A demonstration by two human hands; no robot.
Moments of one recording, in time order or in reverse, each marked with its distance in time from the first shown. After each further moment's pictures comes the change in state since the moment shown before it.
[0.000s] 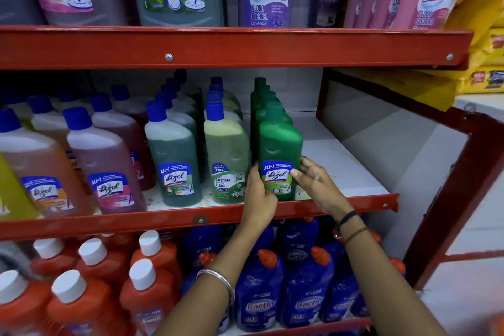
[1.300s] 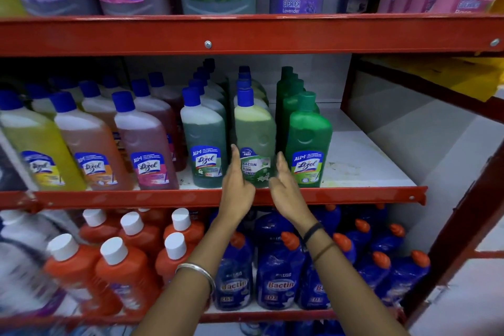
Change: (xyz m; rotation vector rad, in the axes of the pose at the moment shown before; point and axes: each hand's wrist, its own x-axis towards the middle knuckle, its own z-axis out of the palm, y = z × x) left_hand -0.015 -0.025 -0.084 0.163 0.120 0.068; right_hand -0.026 -0.018 0.123 -0.188 0.040 0.004
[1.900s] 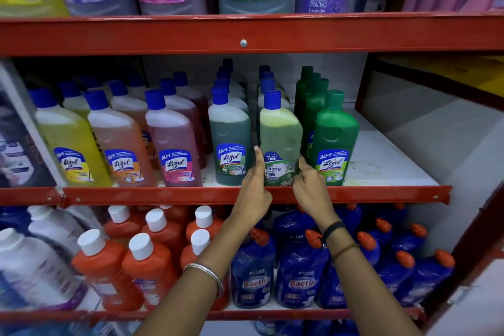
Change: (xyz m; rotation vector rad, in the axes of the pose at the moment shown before) left_hand -0.011 -0.010 -0.030 0.209 -0.205 0.121; right_hand 0.004 -0.003 0.011 -0.262 0.164 0.023
